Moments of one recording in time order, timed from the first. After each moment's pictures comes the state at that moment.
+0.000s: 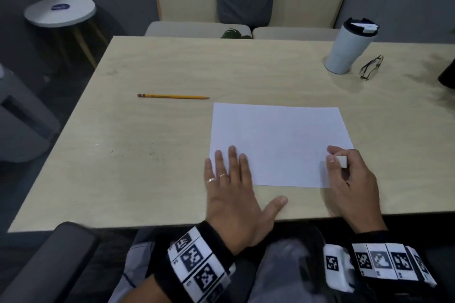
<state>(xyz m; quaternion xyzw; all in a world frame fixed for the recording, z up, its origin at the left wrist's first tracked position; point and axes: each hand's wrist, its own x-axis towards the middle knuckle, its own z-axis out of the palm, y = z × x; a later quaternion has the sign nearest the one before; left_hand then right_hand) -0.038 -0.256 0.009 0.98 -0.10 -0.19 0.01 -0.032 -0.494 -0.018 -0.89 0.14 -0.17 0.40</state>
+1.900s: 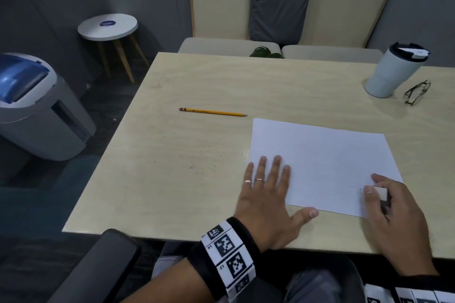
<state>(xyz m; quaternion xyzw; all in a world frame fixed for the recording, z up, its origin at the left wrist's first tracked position) -0.005 -0.224 0.006 0.96 -0.20 -0.17 0.05 -0.032 -0.478 -0.019 -0.91 0.13 -0.18 0.35</state>
